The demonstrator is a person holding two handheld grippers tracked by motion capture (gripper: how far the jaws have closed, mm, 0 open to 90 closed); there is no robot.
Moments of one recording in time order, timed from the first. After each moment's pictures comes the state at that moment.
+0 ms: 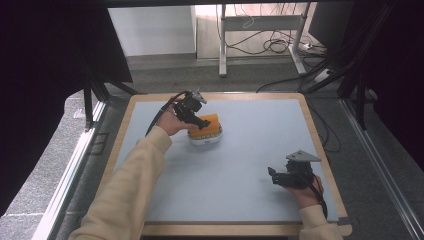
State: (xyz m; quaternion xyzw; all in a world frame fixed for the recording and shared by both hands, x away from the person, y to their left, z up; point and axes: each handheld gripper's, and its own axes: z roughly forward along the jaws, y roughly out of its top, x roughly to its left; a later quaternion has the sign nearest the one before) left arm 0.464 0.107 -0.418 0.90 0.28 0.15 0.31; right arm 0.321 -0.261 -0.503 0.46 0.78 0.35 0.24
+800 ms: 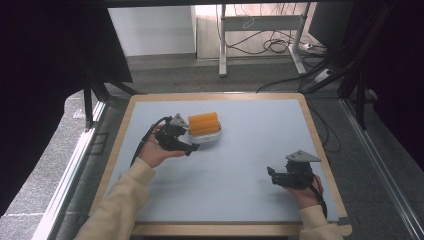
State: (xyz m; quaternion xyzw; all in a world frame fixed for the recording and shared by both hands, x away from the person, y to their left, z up) left arm 0.373 0.144 -0.450 0.86 0.33 0.13 0.35; right arm 0.319 -0.260 -0.500 0.45 0.78 0.36 0.24
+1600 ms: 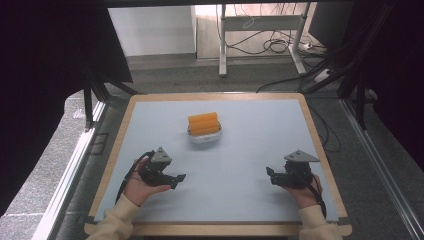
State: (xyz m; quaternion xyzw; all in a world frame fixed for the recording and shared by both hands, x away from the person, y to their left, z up) left arm 0.298 0.176 -0.496 0.85 0.37 0.13 0.35; right arm 0.319 -0.257 -0.500 0.45 0.78 0.36 0.24
